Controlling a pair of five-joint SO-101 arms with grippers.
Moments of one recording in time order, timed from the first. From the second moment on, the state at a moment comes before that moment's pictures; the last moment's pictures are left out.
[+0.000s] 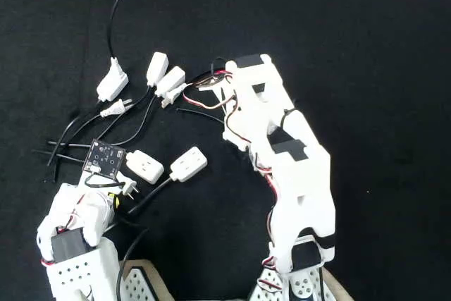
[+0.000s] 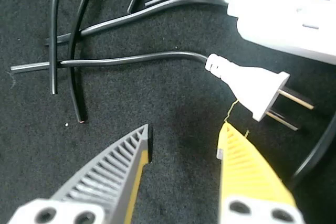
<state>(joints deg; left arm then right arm) -24.4 -103.3 96.0 69.9 -38.6 -15.0 40.0 -14.5 98.9 26.8</state>
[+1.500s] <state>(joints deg) -24.4 -103.3 96.0 69.9 -38.6 -13.4 40.5 -14.3 99.1 24.0</state>
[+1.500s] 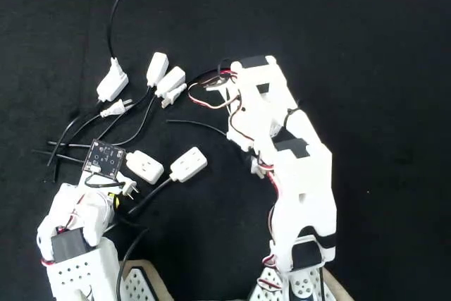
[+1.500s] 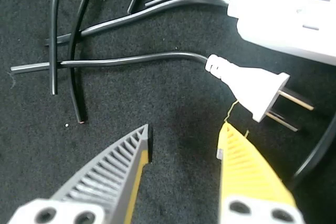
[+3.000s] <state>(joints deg) -24.4 -103.3 96.0 69.9 -38.6 -31.6 -42.2 87.9 -4.3 -2.2</state>
